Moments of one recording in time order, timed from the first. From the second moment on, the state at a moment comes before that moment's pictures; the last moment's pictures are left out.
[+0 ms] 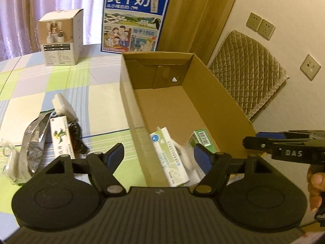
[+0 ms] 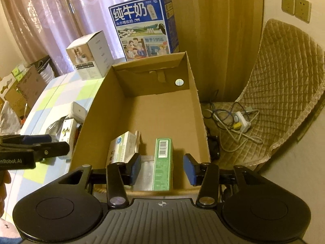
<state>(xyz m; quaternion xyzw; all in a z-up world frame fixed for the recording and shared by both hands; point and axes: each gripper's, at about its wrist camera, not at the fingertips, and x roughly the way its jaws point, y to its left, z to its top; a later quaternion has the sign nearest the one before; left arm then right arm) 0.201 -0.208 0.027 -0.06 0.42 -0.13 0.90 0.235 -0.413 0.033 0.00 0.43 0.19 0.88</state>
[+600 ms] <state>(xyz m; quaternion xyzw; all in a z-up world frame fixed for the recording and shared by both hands) 0.143 -0.158 0.041 -0.06 0.41 -0.10 0.91 0.178 -0.384 0.052 0.00 0.41 0.22 0.88</state>
